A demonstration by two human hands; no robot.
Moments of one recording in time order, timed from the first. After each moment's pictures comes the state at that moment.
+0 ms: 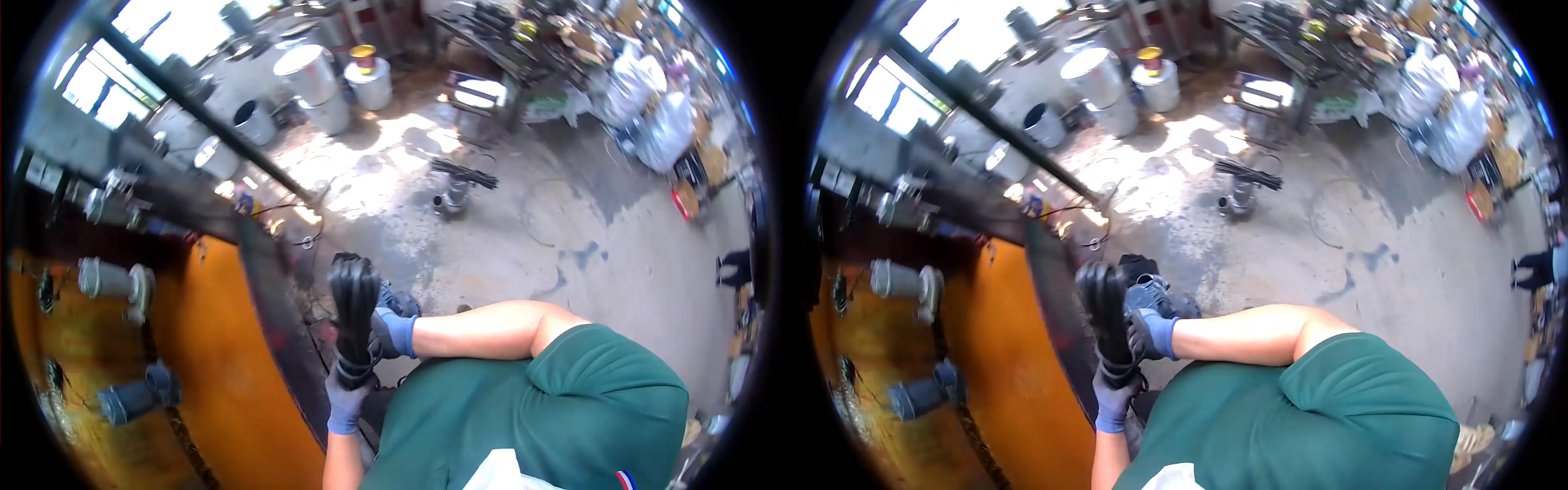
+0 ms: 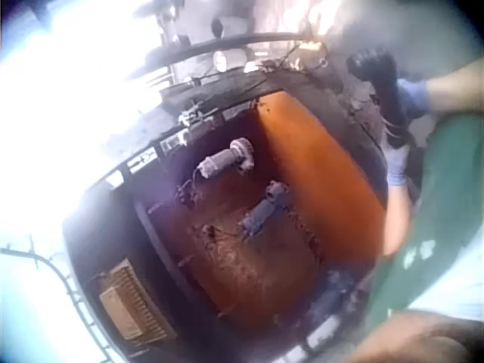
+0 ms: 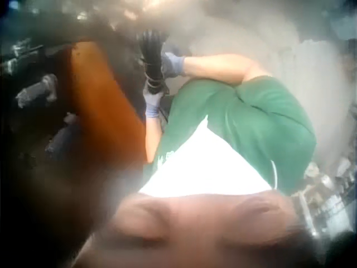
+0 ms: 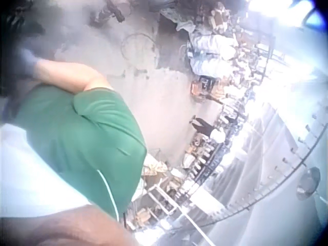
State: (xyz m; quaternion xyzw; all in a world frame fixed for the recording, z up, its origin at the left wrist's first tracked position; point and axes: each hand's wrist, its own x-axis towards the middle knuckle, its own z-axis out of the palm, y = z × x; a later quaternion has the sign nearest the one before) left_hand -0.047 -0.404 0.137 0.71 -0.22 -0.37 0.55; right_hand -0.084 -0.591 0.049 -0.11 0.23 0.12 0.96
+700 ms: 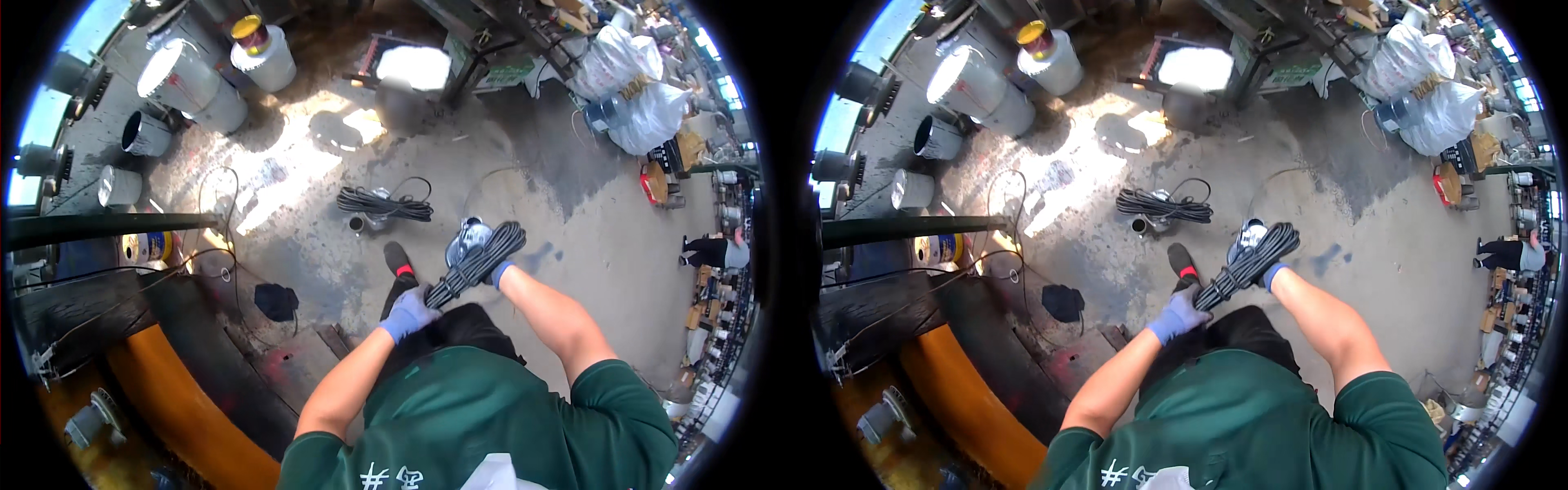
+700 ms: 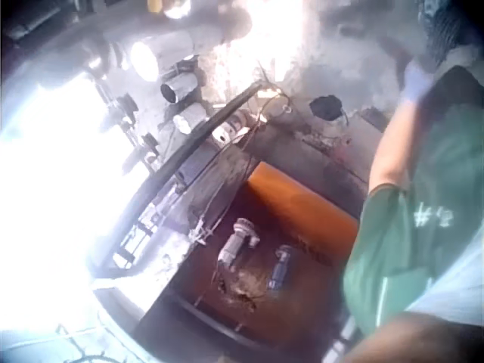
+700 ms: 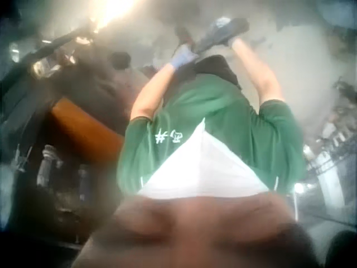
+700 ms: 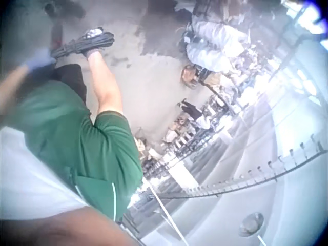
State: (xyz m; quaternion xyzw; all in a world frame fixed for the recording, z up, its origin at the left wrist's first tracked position) left_hand -0.182 -1.020 -0.091 0.61 -0.51 -0.59 0.11; right_hand -0.444 -1.153 -0.231 -0.10 0.49 -0.23 0.83
